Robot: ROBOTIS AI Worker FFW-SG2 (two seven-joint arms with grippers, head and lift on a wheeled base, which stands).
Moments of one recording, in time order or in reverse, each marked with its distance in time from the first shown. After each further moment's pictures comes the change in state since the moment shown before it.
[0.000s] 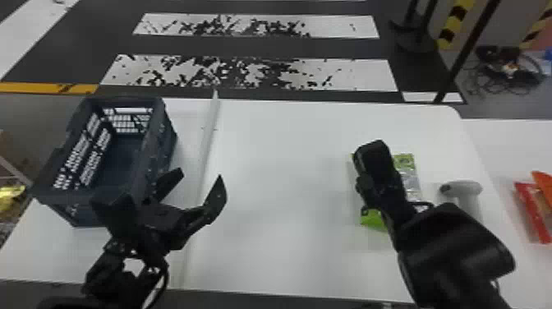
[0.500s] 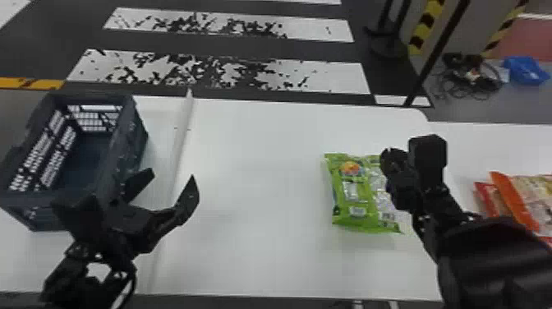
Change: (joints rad) left arm -0.004 0.000 -0.002 0.005 0.000 0.000 0.000; right arm 0.194 -0.046 -0.268 -0.323 -0.108 0.146 0.065
